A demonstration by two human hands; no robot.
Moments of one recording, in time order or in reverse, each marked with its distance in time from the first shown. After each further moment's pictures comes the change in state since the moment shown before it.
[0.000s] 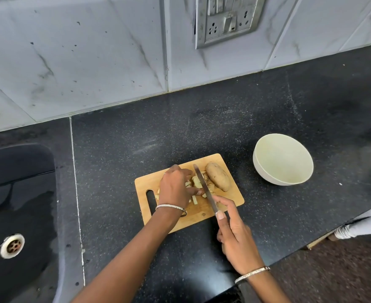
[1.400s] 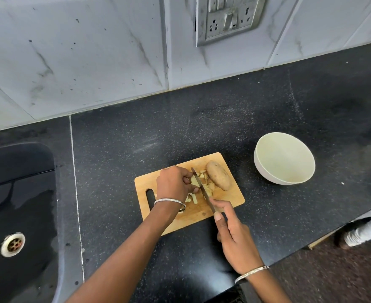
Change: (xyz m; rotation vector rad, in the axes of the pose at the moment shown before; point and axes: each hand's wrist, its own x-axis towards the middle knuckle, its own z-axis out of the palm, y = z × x) left_hand 0.008 -0.003 -0.004 -0.133 -0.046 -0.095; right_hand 0.001 0.009 0.003 -0.058 -0.036 0.006
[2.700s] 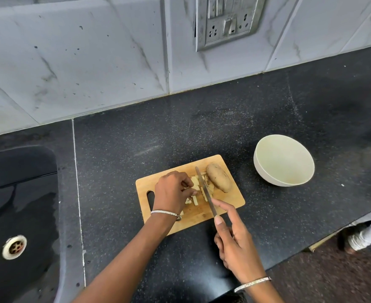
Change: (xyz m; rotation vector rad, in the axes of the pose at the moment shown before) left_hand -0.012 -0.017 0.006 0.039 0.136 0.188; right_hand -0.013 -0.029 -0.007 0.349 0.003 0.131
